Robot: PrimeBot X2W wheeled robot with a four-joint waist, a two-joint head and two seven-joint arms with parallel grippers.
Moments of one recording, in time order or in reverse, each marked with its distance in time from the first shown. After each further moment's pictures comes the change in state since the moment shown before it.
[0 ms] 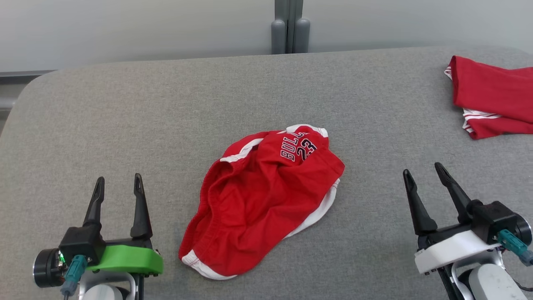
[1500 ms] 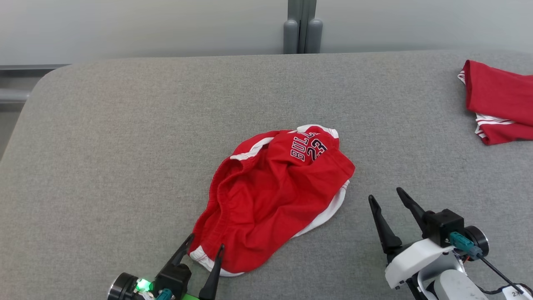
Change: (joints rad) left arm 0.073 0.063 -0.306 0.191 0.117 -0.098 0.001; right arm -0.057 0.055 0.098 0.228 -0.013 0.000 0.000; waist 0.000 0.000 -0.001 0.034
